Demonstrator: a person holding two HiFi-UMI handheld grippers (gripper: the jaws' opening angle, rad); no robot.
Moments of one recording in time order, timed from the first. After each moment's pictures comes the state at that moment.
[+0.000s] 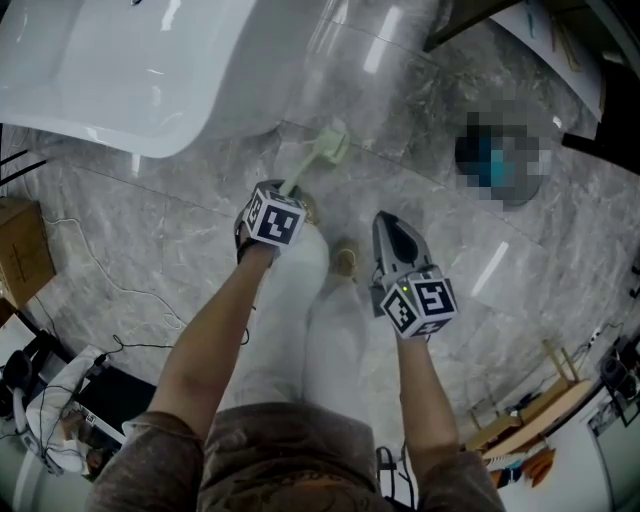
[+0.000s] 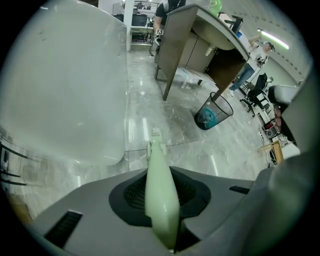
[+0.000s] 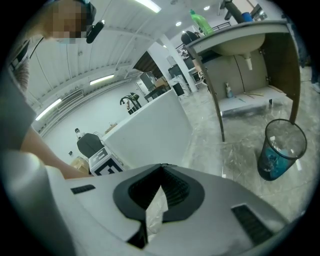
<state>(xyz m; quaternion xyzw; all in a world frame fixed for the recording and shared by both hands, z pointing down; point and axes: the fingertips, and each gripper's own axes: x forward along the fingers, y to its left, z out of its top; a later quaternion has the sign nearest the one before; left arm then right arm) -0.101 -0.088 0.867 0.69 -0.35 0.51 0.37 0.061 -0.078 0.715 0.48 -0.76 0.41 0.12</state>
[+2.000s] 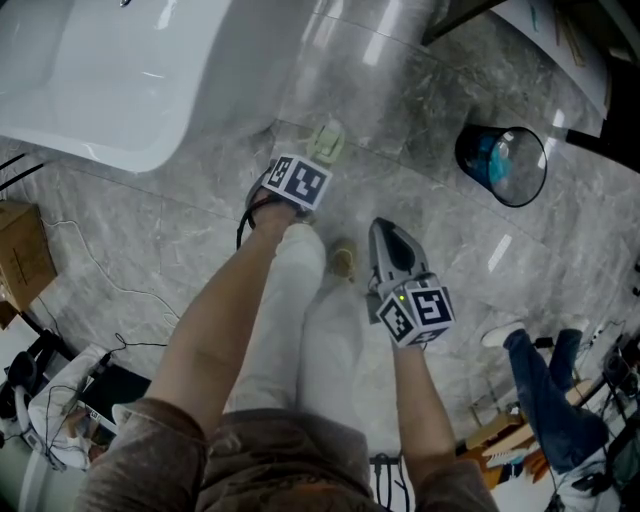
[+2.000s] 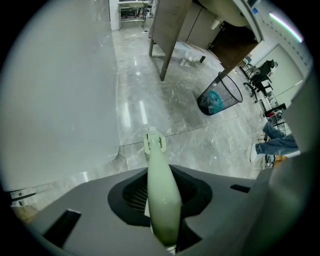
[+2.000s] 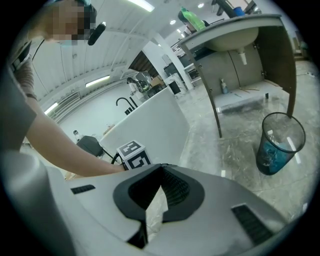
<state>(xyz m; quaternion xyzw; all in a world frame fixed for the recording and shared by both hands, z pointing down) -0.065 -0.113 0.924 0.64 -0.29 0.60 0.39 0.075 -0.076 0.731 0.49 -0.75 0.43 0.11</state>
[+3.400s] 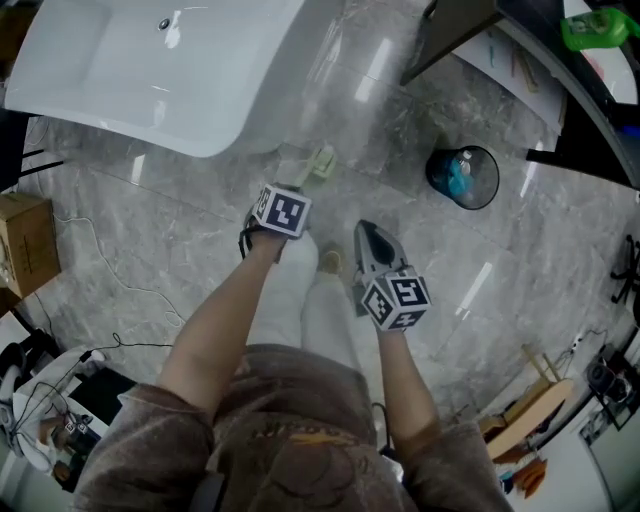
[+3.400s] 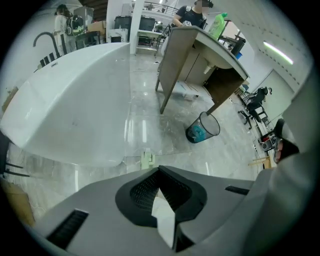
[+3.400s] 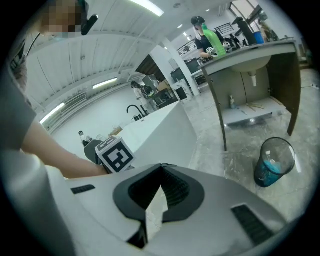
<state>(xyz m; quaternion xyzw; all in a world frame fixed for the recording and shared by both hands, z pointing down) -0.065 -0.106 0.718 0.69 -0.36 0.48 0.41 0.062 -0.069 0.582 0.48 -0.77 0.41 0.11</state>
